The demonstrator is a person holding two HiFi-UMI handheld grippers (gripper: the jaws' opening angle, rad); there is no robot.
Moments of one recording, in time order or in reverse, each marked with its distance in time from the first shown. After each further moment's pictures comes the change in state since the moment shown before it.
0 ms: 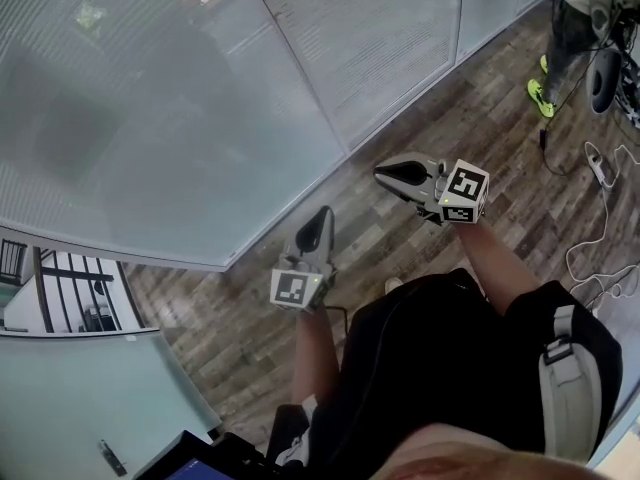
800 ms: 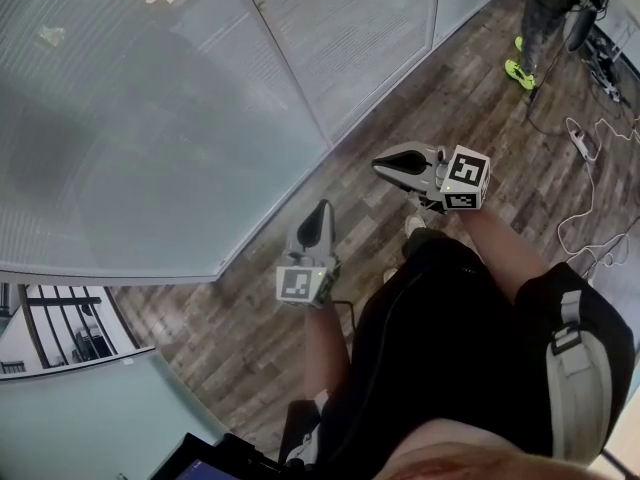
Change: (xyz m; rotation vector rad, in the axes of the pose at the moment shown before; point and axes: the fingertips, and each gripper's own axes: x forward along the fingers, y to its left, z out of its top) left arm 0.001 0.049 -0.043 -0.074 -0.060 -0.014; right arm 0.030 -0.013 -0.023 0.003 0.102 -0.056
